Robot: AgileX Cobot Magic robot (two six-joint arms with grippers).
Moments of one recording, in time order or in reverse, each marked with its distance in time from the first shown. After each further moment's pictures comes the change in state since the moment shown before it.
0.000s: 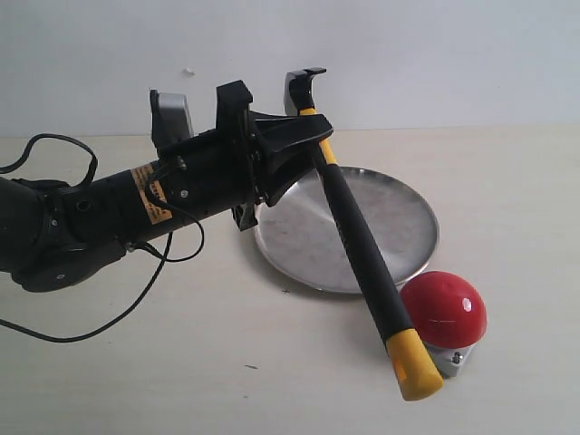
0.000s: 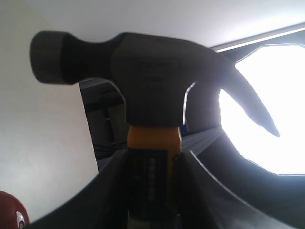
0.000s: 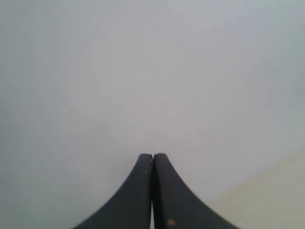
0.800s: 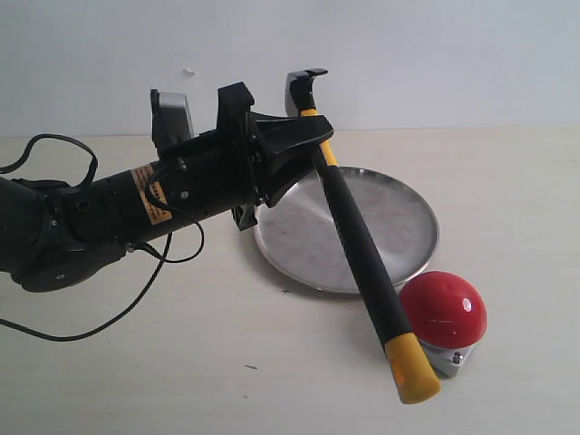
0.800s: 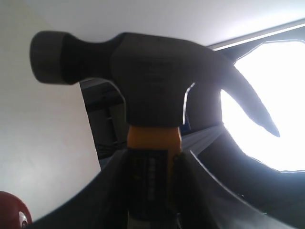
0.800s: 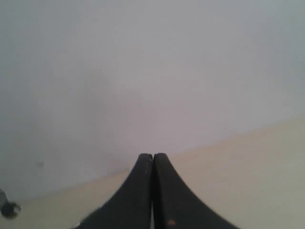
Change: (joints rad) left arm 0.000 0.000 0.000 0.005 0.000 0.015; right arm 0.000 0.391 -0.347 0.120 0.264 -0.309
